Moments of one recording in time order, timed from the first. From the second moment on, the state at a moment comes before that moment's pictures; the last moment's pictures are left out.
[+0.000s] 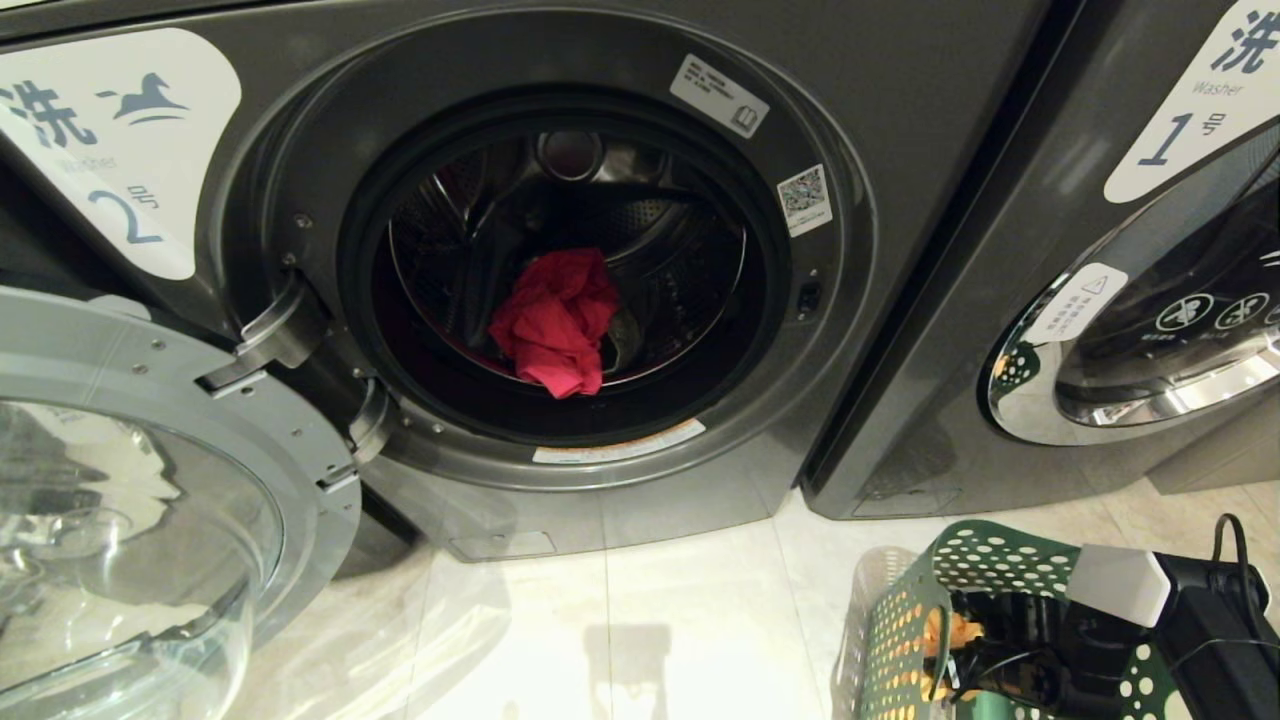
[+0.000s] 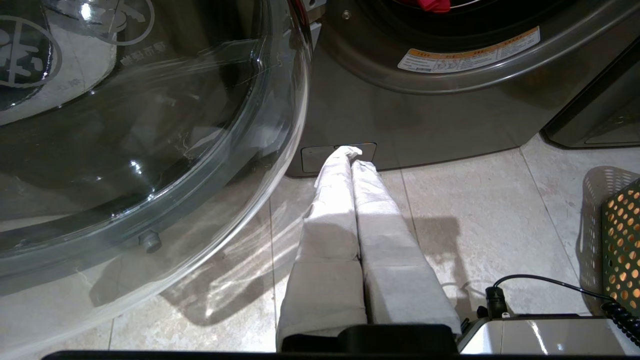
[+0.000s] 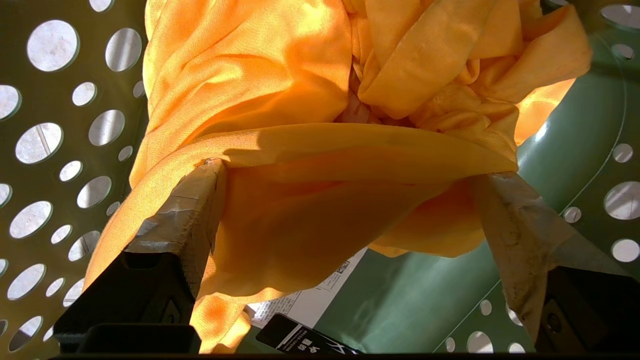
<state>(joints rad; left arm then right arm) 0.00 0.00 0.00 0.00 0.00 0.01 -0.29 3.06 -1.22 -0.95 0.22 -0.26</state>
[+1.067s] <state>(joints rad) 0.00 0.00 0.00 0.00 0.00 0.01 -0.28 3.04 -1.19 -0.91 0.19 -0.25</state>
